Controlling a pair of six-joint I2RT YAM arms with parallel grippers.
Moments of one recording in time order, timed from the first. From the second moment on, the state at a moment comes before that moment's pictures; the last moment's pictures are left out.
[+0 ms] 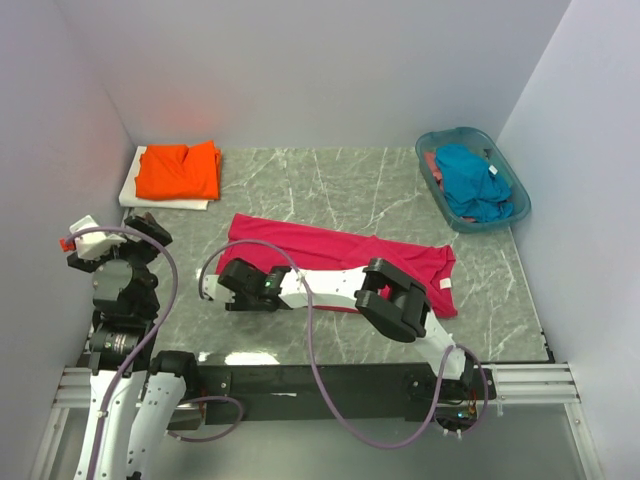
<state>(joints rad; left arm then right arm) -0.07 0.42 0.72 -0.25 -0.56 -0.33 1.21 2.19 1.62 -0.37 0.21 -0.48</state>
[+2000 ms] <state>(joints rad) -0.43 1.66 1.37 -0.25 0.45 -0.19 0.13 1.18 1.03 -0.67 -0.56 -0.54</state>
